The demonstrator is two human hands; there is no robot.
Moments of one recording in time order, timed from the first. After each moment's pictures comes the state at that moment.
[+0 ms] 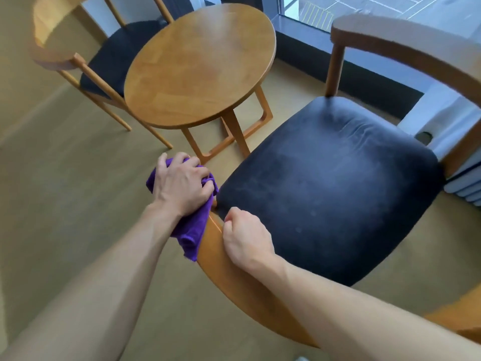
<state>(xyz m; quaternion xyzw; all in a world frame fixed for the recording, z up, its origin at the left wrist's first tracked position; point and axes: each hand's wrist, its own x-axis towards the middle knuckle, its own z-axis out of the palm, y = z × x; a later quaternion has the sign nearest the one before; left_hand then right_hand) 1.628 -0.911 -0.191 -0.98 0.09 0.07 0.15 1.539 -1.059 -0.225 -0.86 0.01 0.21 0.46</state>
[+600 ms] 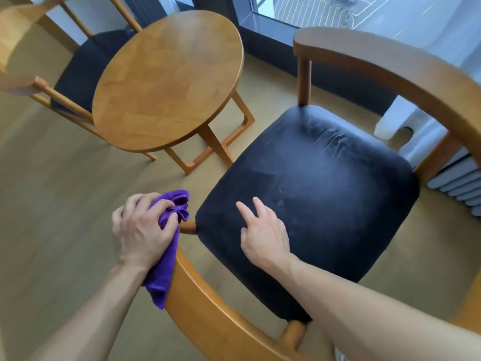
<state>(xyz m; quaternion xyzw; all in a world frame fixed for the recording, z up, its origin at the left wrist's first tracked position) 1.616 -0.917 -0.197 -1.00 0.00 -0.03 0.05 1.593 -1.137 -0.278 -0.92 0.00 0.20 0.35</state>
